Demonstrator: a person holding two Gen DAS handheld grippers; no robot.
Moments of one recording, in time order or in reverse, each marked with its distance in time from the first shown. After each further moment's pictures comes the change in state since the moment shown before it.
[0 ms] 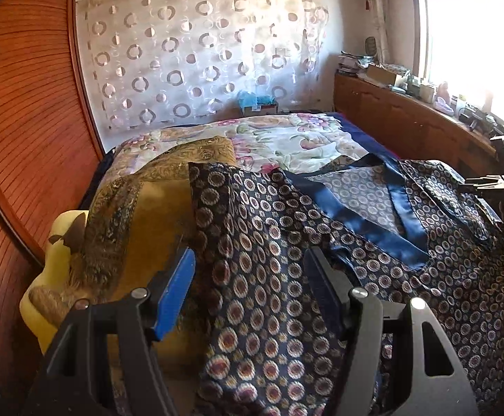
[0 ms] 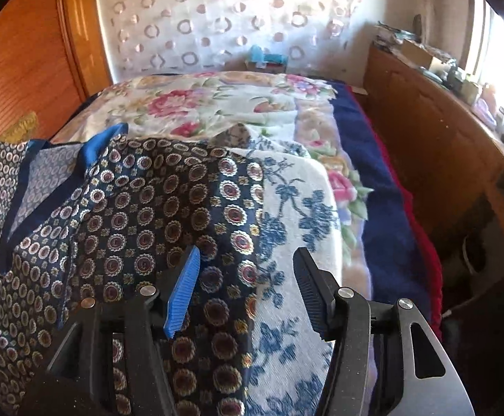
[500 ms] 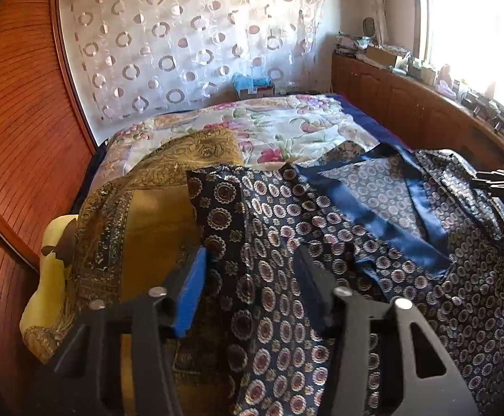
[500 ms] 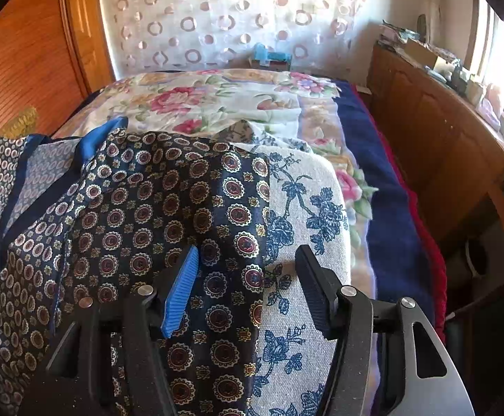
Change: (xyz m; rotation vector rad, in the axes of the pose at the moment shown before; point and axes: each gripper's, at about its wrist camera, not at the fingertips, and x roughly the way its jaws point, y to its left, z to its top) left arm 0.038 0.012 0.023 0.037 0.091 -0.001; right arm 0.008 0.000 -0.004 0.000 0.002 0.011
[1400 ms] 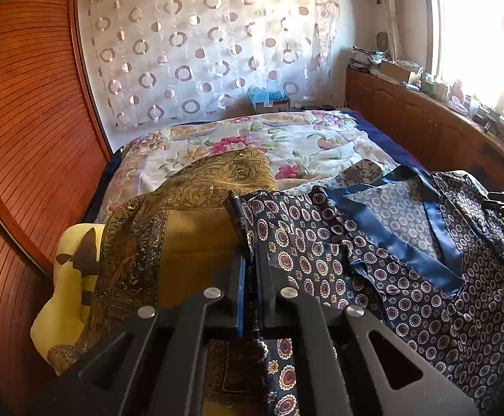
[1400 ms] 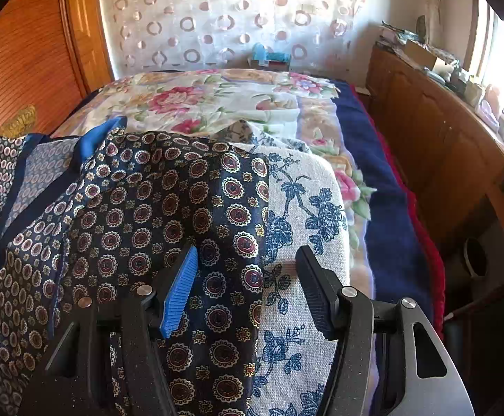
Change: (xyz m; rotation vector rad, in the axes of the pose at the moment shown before) left arm -0.011 0.027 0.010 -0.042 -0.066 0.036; right arm 0.000 0.000 -0.001 -0.009 -0.002 -0.011
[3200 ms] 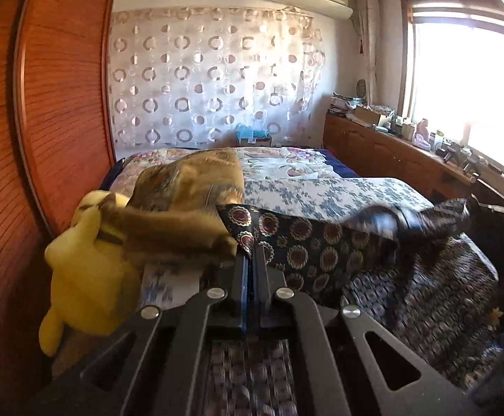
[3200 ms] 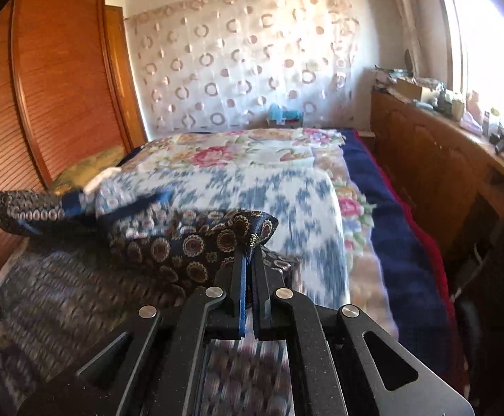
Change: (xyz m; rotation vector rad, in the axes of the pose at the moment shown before) left arm -0.192 -0.014 -0.145 -0.090 -0.190 -0.094; right arm -0.194 0.040 -0.118 0.061 -0.270 0.111
